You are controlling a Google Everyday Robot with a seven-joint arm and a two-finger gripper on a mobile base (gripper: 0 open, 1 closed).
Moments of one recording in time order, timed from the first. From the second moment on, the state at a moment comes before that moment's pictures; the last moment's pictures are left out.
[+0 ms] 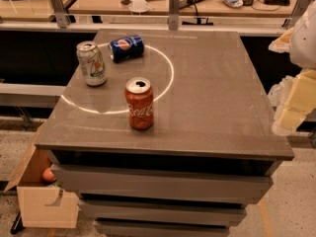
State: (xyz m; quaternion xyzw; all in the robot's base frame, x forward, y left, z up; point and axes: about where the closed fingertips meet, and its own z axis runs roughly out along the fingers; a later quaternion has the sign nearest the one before) arm 0.438 -0.217 0.976 -0.60 0.78 -0.03 0.16
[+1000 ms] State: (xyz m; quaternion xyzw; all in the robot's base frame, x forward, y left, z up) arm 0.509 -0.177 0.964 -0.60 0.74 0.10 0.29
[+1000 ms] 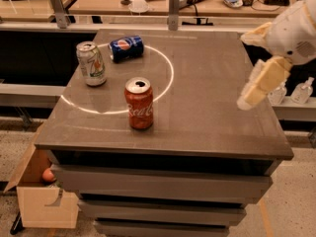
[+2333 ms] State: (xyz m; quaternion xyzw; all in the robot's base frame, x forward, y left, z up) arm 0.598 -0.083 0.936 -0.57 0.69 0.20 0.40
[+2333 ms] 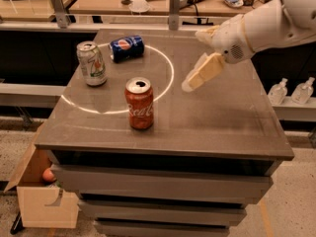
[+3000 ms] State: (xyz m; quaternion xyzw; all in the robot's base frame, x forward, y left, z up) arm 0.665 -0.029 0.915 -0.50 0.68 0.24 0.49
